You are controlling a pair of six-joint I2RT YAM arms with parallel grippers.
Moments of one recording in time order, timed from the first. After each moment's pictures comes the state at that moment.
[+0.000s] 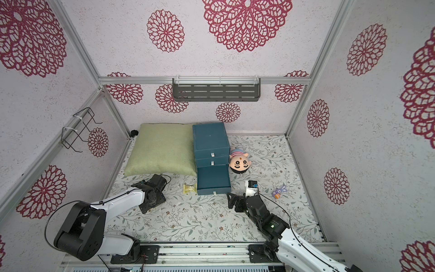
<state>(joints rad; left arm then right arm) -0.35 1.42 0.66 -0.66 -0.34 -0.98 0.76 0.61 0.28 -0.15 0.23 0.68</state>
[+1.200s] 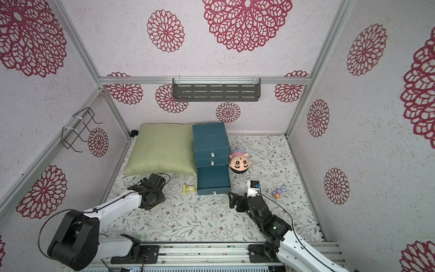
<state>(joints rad) -0.37 1.32 0.64 -0.60 -0.26 -0.93 0.75 0.56 0.28 -0.18 0.23 0.68</state>
